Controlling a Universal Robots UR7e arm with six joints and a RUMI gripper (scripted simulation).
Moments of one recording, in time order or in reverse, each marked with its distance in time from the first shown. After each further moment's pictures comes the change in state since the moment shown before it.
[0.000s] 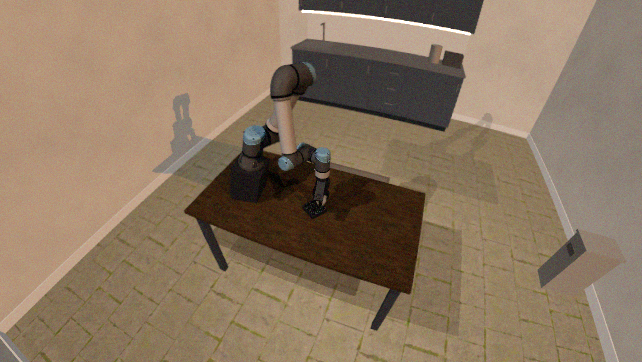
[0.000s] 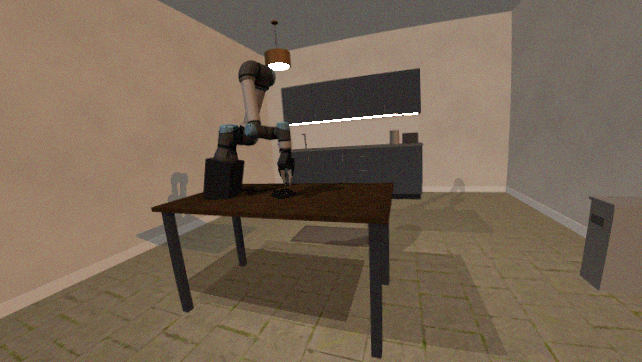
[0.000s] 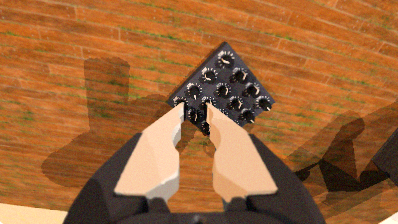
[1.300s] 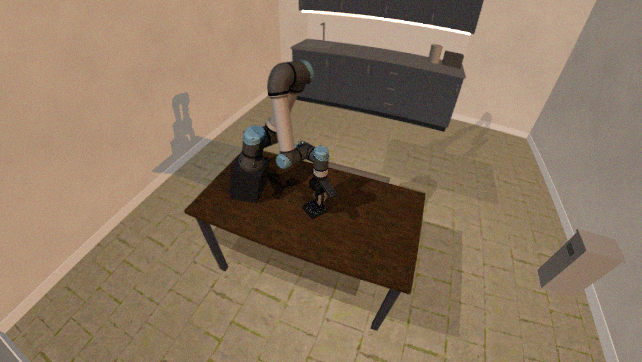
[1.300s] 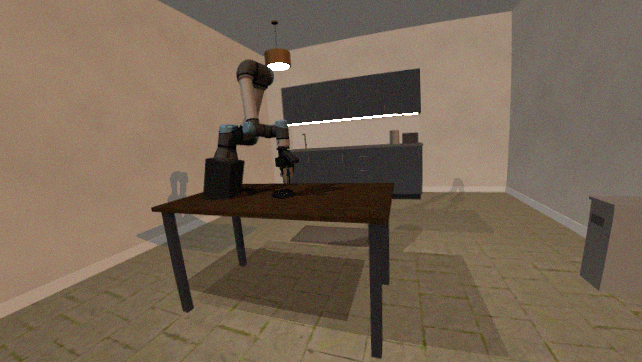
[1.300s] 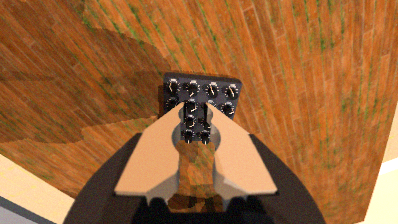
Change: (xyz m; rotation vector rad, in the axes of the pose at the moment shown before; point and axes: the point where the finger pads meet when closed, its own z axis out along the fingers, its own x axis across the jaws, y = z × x) arm -0.004 0.000 -0.011 0.006 0.005 -0.894
